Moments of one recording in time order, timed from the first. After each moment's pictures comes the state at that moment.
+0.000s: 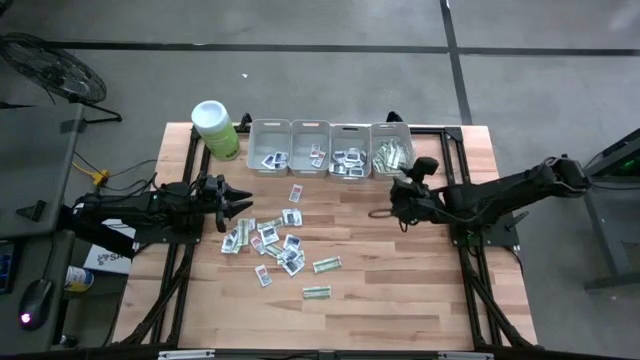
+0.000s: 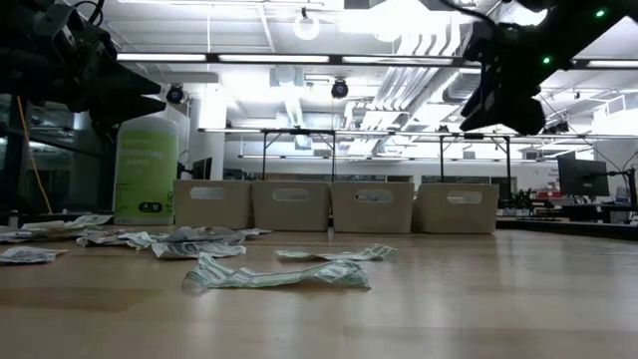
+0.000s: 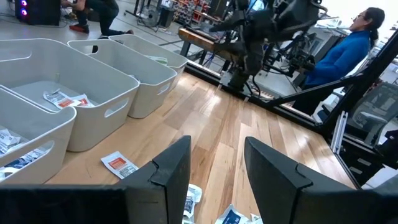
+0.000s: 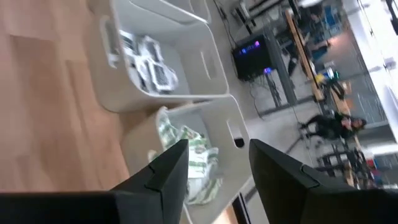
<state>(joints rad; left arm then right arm) -0.03 0.01 0.08 -0.13 -0.22 -0.40 0.15 1.10 0.66 -0.56 1.04 -0.05</state>
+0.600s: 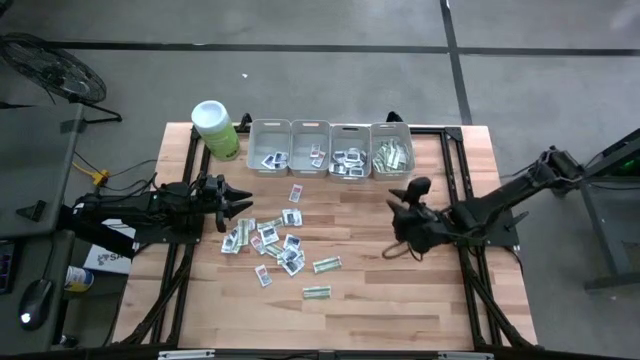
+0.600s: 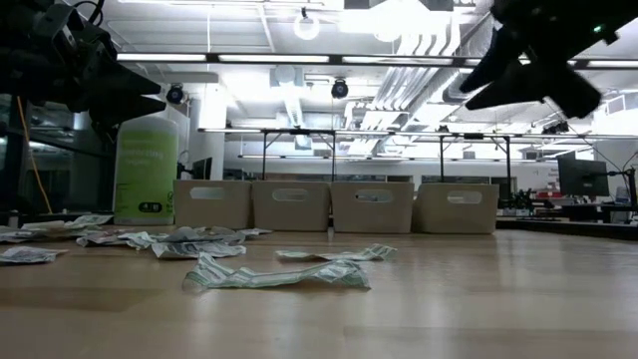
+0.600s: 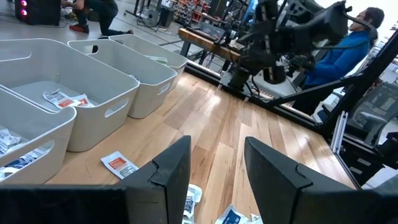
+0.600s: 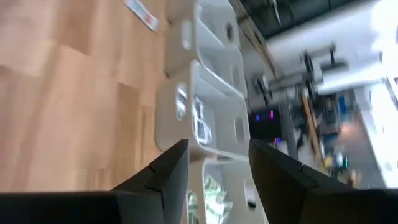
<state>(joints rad) -0.03 0.01 0.08 -0.13 -0.22 -0.40 0.43 1.11 0.66 -0.49 1.05 -0.19</state>
